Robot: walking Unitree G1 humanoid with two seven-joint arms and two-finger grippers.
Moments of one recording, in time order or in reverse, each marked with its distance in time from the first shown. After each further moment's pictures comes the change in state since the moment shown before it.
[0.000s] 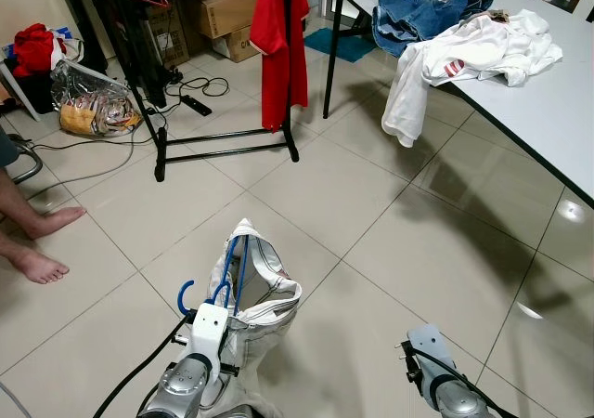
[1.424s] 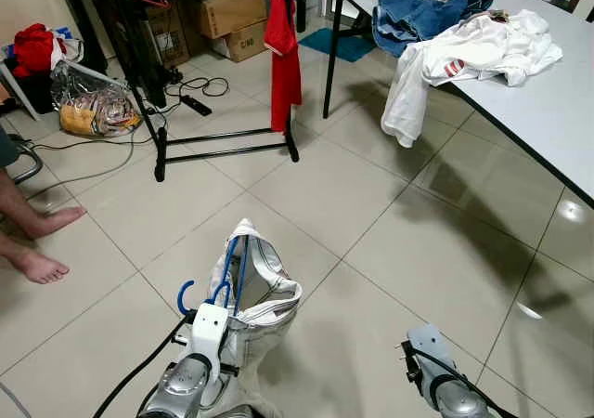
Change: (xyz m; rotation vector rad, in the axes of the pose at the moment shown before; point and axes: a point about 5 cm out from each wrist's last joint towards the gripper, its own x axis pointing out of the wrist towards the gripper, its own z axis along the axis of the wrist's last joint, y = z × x) left arm 0.000 0.000 0.000 -0.001 0.001 0.001; right arm 0.000 0.000 0.000 -0.001 0.000 -0.001
